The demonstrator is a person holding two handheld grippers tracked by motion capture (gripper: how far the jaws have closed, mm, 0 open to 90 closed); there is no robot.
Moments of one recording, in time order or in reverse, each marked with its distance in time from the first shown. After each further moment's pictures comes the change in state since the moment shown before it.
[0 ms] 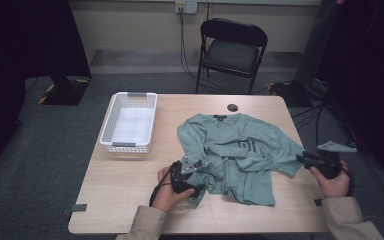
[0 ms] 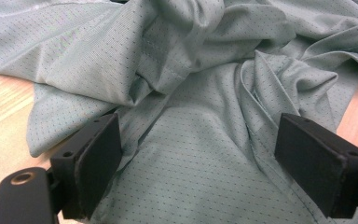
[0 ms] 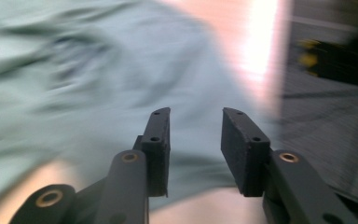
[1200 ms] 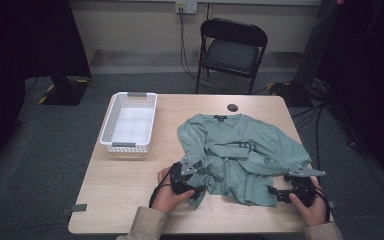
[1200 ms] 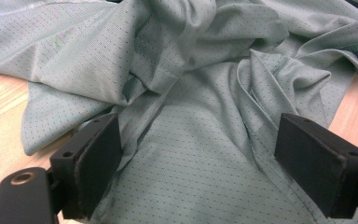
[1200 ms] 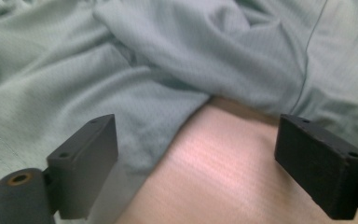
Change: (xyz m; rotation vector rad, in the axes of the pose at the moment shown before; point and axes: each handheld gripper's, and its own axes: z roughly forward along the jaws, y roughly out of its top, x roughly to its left) left arm -0.003 -0.001 -0.002 -0.002 -0.011 0.002; right arm 0.081 -0.044 0.008 0.094 0.147 -0.042
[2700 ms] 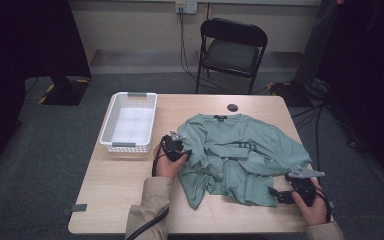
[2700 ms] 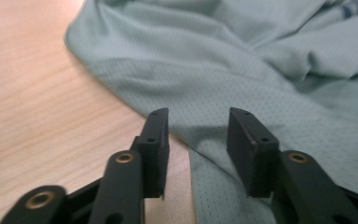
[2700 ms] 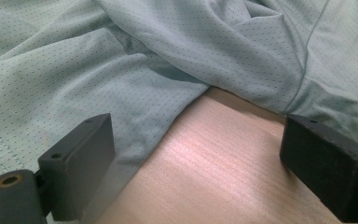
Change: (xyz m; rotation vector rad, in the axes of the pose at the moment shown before) left arm 0.080 0.036 0.022 -0.004 0.183 -0.259; right arm -0.002 -0.002 0.000 0.009 -0.001 -0.049
